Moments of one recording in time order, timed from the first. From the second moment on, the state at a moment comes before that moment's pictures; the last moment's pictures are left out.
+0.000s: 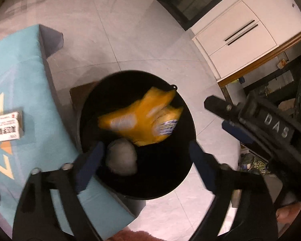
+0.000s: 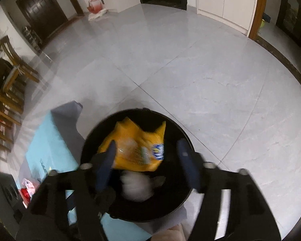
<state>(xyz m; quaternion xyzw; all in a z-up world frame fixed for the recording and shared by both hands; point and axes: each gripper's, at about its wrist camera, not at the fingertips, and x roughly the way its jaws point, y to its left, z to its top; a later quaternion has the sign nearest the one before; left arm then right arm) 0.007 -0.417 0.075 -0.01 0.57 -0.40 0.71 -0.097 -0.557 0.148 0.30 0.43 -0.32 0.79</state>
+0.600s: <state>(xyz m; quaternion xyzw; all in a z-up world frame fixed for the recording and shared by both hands) 0.040 -0.168 0.181 -0.06 0.46 -0.23 0.86 -0.061 -0.486 0.192 0.24 0.40 -0.27 0.84</state>
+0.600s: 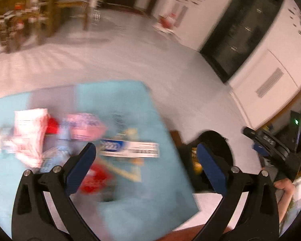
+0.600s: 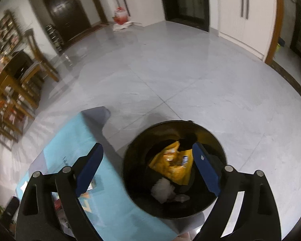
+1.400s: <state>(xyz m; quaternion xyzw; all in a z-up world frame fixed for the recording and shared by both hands) 0.070 0.229 0.095 -0.22 0.49 0.18 0.83 0.044 -0.257 0.160 0.10 0.47 -0.04 0.88</state>
